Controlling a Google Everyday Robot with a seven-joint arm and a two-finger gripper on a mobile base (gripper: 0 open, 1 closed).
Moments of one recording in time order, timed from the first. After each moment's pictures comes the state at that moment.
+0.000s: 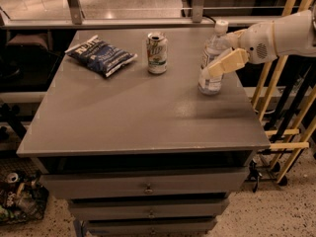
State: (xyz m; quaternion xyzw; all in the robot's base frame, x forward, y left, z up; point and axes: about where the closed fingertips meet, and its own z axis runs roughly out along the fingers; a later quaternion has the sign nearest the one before) arm 0.630 -0.154 0.929 -0.46 0.73 0.25 0.44
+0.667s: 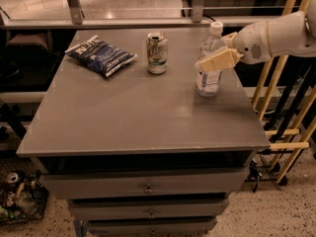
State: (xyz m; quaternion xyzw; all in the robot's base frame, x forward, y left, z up) arm 0.633 -0.142 0.926 -0.47 0.72 0.26 0.44
